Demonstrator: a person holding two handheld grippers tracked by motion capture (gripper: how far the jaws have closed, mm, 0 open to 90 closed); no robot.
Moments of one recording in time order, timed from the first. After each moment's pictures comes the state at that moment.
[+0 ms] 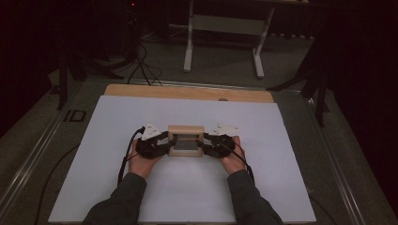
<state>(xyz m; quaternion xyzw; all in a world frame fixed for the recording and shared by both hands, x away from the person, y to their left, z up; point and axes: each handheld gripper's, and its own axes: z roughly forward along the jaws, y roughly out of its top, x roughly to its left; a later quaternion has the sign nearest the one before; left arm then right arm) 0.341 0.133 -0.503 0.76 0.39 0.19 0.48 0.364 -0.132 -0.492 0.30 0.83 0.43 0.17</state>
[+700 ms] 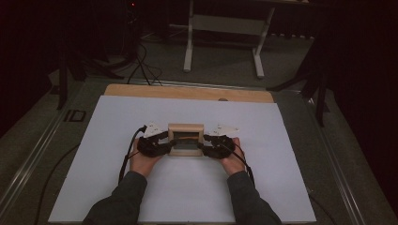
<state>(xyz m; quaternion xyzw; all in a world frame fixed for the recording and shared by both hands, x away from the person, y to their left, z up) 0.349 0.131 -0.508 0.77 0.39 0.18 0.47 0.365 -0.134 -0.499 0.31 0.83 0.43 0.15</state>
